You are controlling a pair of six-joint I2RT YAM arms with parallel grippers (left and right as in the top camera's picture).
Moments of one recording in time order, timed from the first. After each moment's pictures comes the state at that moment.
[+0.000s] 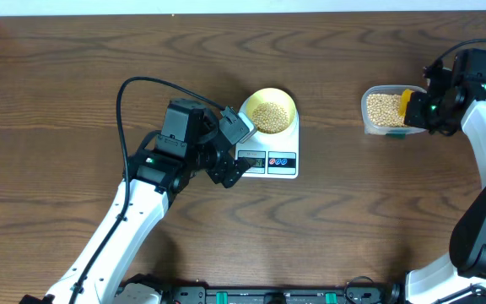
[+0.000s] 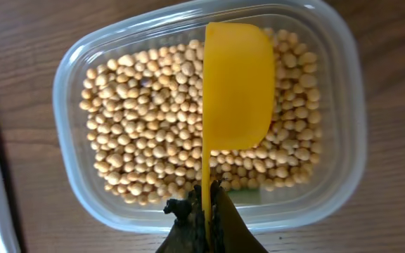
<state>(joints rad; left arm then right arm) -0.35 1.29 0.94 -0.54 0.43 0.43 -0.22 1.78 1.33 -0.77 -0.24 -0.01</state>
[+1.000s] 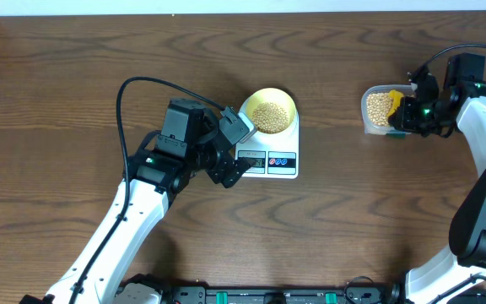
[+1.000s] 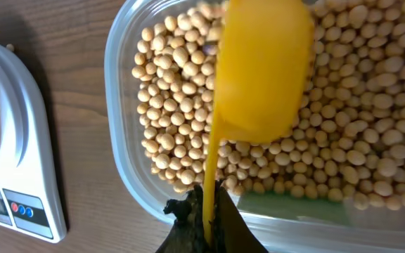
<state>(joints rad) -0.35 1.29 0.94 -0.54 0.43 0.43 -0.22 1.84 1.33 -0.80 -0.42 -0.08</state>
